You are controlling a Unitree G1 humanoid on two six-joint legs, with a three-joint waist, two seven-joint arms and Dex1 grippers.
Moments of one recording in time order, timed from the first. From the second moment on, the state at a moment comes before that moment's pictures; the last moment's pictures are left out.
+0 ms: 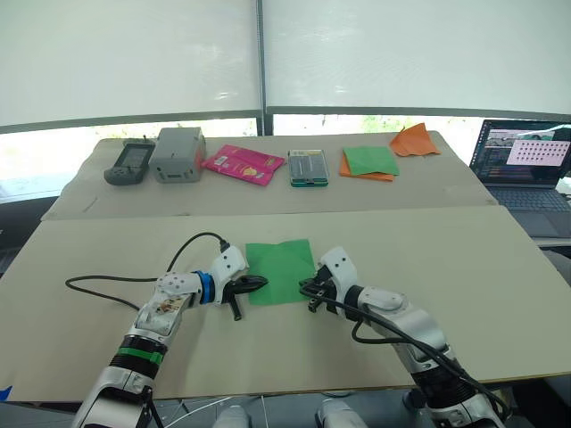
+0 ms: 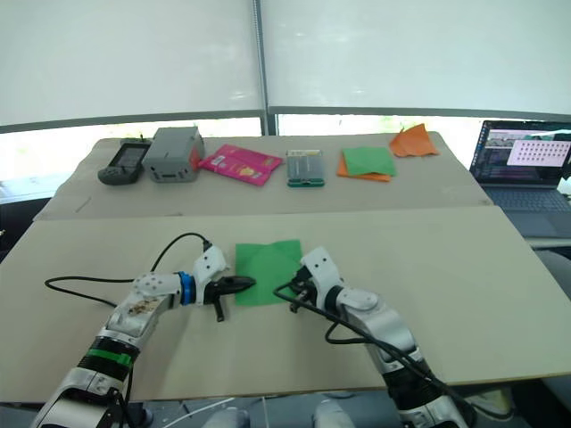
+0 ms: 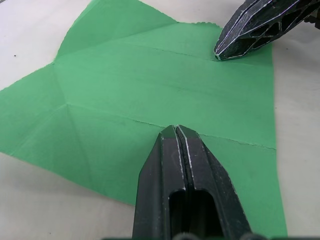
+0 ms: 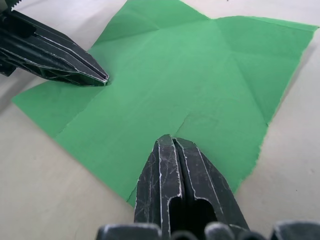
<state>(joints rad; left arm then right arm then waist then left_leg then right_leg) -0.39 0.47 -0.18 0.29 -0.12 0.15 -1.01 -0.30 -0.29 0.26 -0.17 0.22 0.75 0.47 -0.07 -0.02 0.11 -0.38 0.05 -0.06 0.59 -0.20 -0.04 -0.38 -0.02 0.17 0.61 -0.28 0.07</state>
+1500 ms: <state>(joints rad) -0.38 0.49 -0.18 0.25 -0.12 0.18 -1.00 -0.52 -0.12 0.08 0.22 0.22 0.55 0.44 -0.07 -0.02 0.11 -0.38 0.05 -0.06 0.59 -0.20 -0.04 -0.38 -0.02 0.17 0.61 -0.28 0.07</state>
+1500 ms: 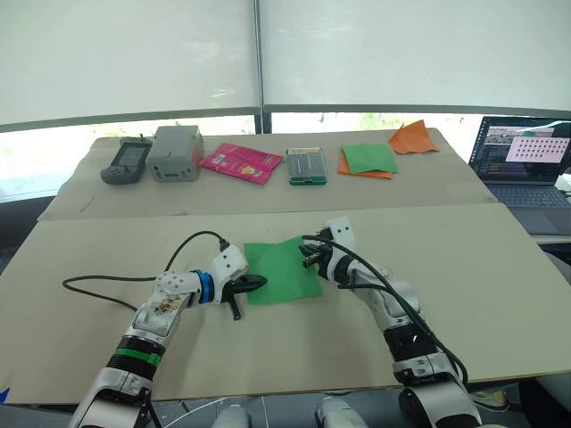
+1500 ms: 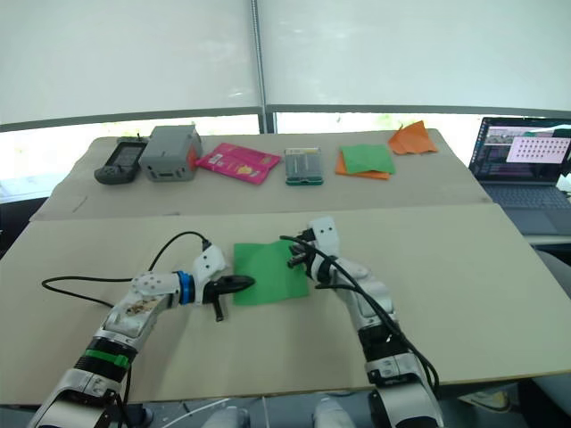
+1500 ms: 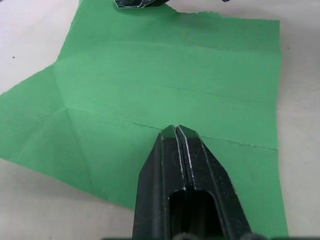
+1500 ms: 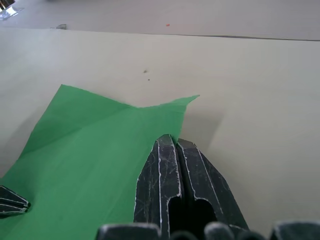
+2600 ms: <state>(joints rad) -0.29 0.58 -0.14 0.05 -0.20 0.35 -1.02 -0.34 -0.36 0.46 -0.12 -0.13 0.33 0.60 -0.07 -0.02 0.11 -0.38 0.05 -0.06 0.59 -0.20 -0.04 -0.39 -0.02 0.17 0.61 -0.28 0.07</state>
